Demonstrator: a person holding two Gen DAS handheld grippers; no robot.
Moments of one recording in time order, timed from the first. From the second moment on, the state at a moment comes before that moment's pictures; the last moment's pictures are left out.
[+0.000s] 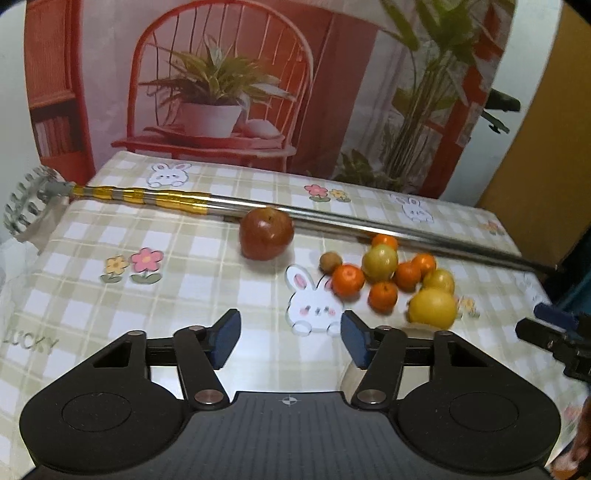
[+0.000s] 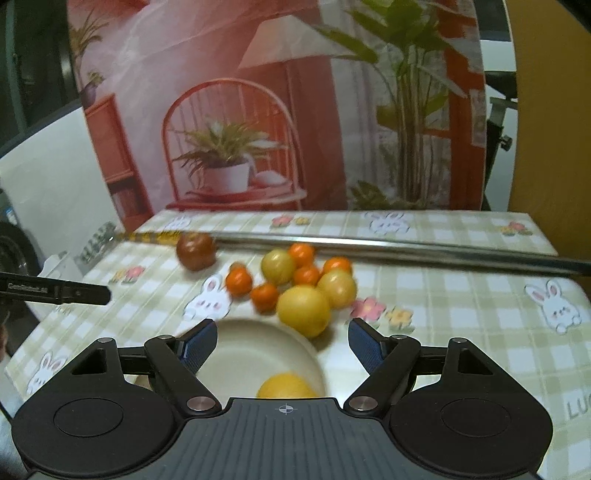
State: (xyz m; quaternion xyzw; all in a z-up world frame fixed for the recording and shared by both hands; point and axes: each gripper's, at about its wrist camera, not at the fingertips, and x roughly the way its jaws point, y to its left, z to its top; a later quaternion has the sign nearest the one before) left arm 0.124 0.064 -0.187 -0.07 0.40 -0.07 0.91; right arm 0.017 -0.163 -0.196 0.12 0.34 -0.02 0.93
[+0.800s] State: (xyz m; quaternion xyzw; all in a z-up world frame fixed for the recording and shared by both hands) left arm 0.296 0.012 -0.275 -0.17 0.51 -0.07 0.84; right arm 0.068 -0.232 -0.238 0.17 0.35 -0.08 0.92
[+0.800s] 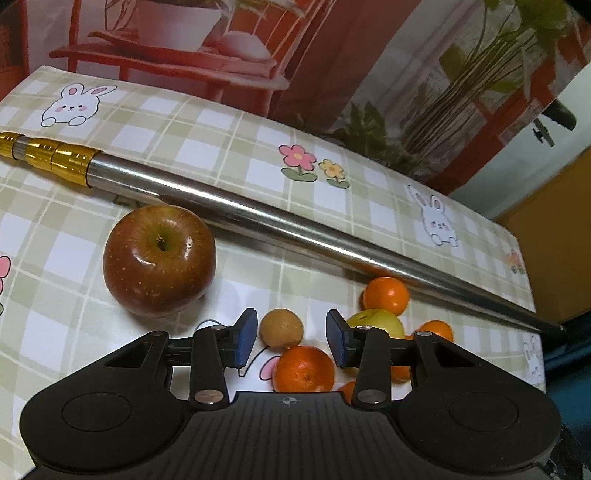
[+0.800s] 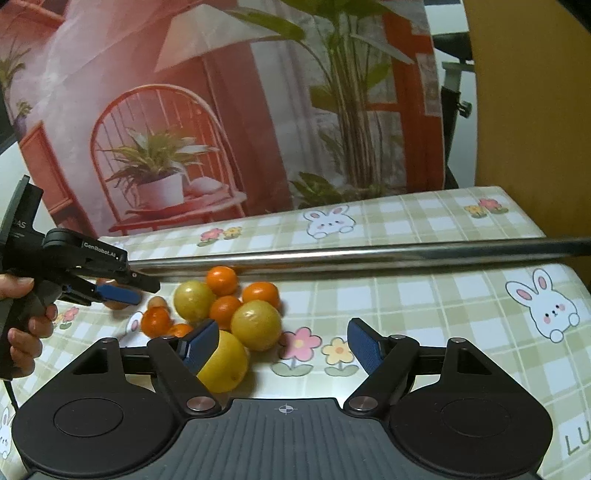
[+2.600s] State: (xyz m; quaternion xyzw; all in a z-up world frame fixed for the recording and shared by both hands) left arm 0.152 -0.012 -0.252 0.00 0.42 -0.23 0.88; right arm 0.115 -0.242 -0.278 0.29 0.36 -0.05 0.89
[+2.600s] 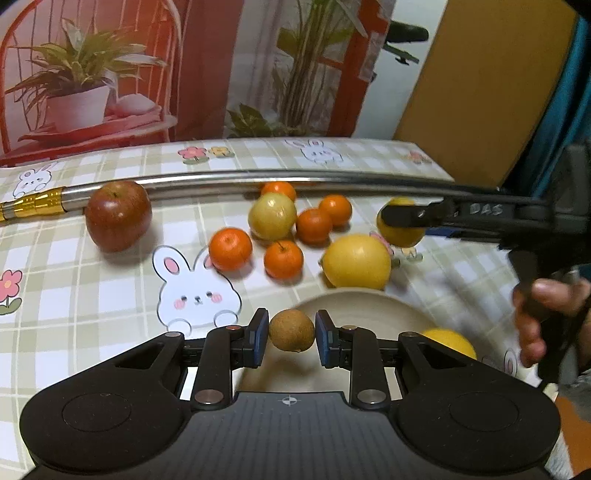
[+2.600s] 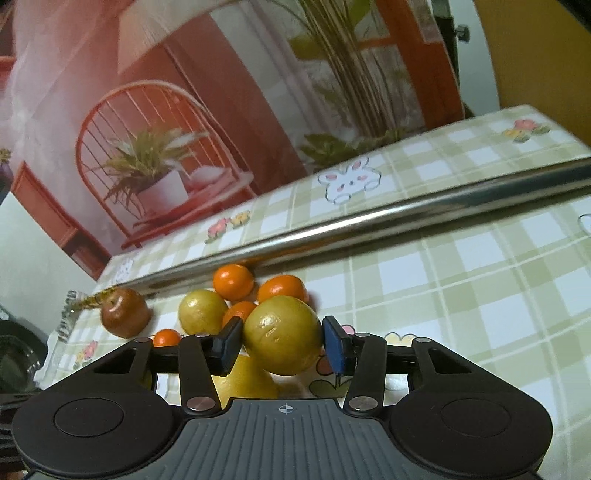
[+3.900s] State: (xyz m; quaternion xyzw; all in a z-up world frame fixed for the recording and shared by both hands) left arm 0.118 -0.005 -0.269 0.03 0.44 -0.20 0.88; right arm 0.089 -0.152 -0.264 0.14 0.47 0.06 0.87
